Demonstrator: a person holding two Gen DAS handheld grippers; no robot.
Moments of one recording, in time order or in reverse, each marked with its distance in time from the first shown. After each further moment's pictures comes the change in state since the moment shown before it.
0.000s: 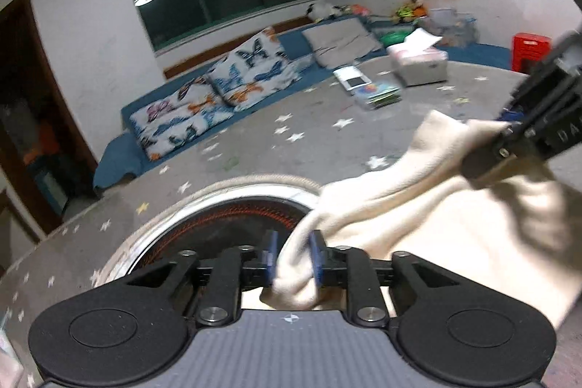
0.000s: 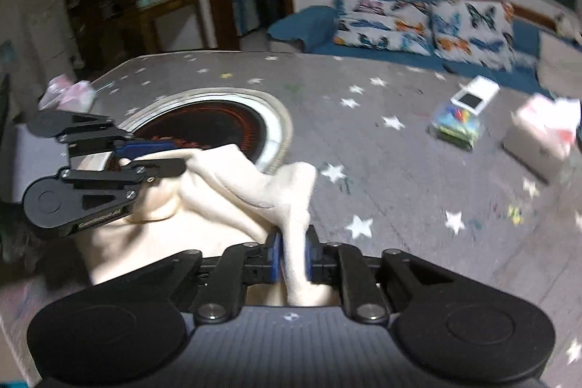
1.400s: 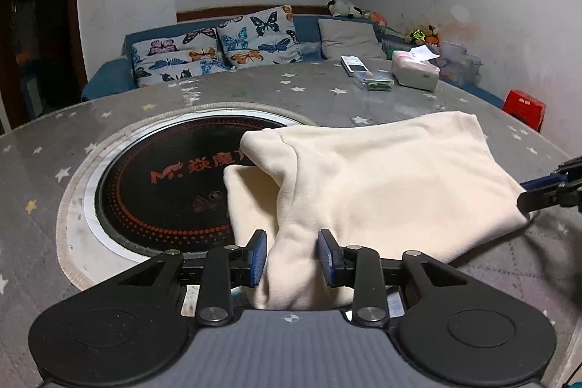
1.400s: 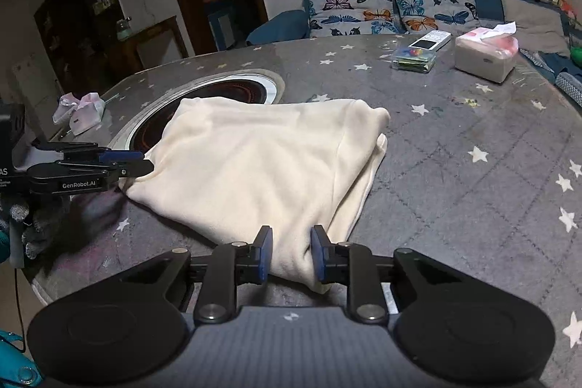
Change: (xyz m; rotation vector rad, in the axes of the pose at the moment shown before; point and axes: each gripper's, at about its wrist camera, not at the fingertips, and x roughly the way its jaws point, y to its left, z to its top) left arm -0.071 0.030 -0.065 -0.288 0.057 -0.151; right arm -0.077 0.019 -0.102 0.143 -0.045 -0.004
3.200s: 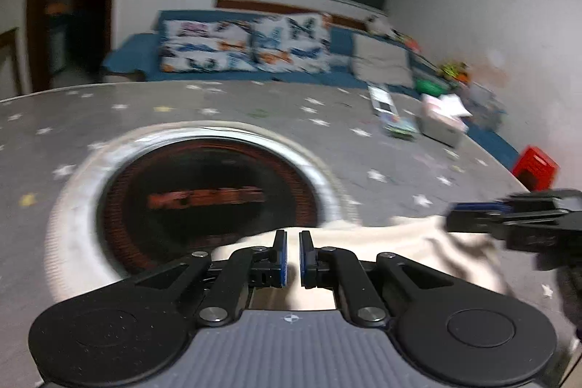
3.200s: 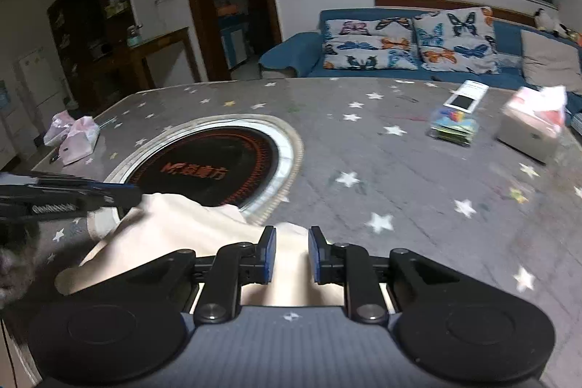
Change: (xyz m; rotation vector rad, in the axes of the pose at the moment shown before) left arm 0.013 0.003 0.053 -0.191 0.007 0.002; right arm 0.066 0.023 0.083 -0.087 -0.052 0.017
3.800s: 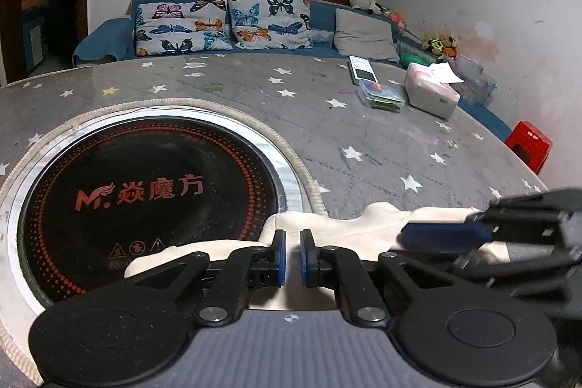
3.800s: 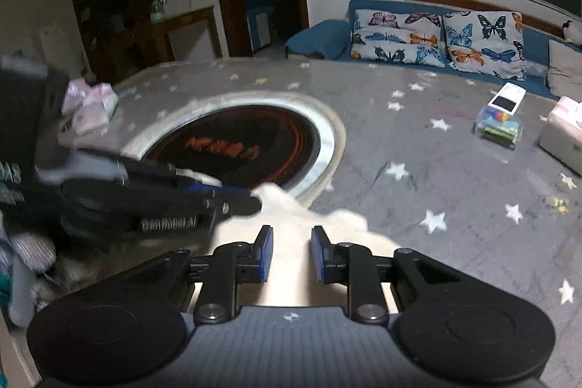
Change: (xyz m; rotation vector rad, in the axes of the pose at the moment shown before) left arm 0.057 -0.024 -0.001 0.027 0.063 -0.019; right arm 0.027 0.029 -0.012 -0.090 0.048 0.021
